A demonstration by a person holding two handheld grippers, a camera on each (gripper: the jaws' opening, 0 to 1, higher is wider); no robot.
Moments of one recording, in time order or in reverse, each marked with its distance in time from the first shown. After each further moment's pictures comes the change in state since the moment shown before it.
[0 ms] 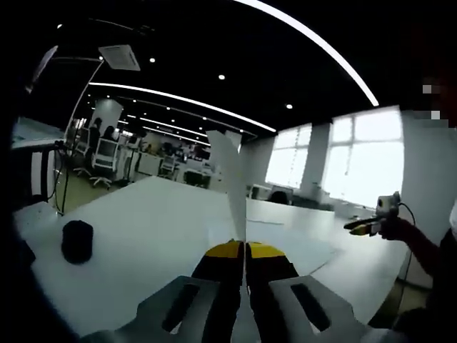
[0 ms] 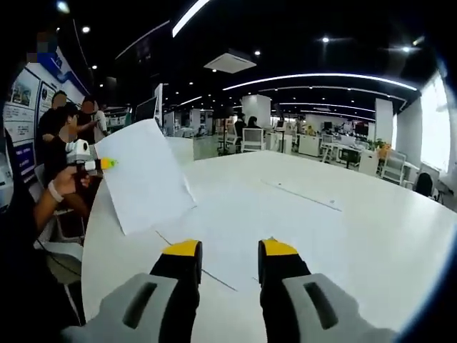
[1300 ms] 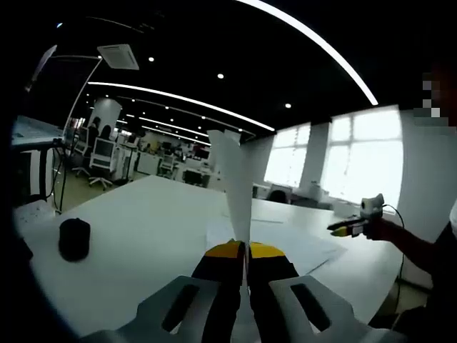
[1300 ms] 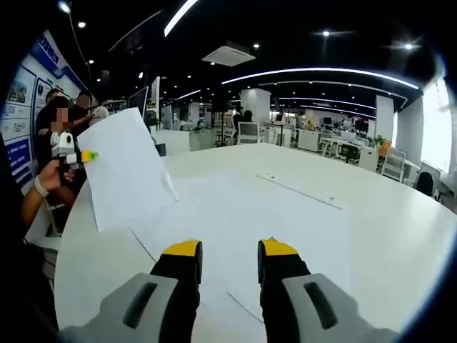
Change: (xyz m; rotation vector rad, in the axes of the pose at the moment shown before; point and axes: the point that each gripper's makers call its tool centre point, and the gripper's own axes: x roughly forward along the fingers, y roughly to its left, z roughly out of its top) left arm 0.003 -0.001 -0.005 -0.001 0.006 -0.010; right arm 0.044 -0.034 -0.011 -0.011 0.037 -0.006
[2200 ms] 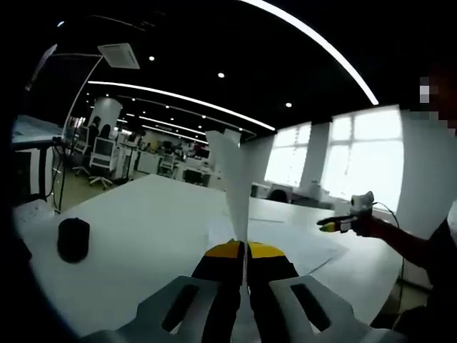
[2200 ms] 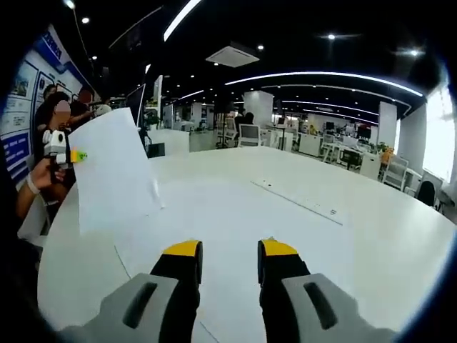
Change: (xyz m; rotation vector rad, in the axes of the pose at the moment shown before) left arm 0.005 0.005 -0.002 -0.005 0.007 -0.005; right arm 0.040 -0.023 0.017 -0.040 -0.008 0.005
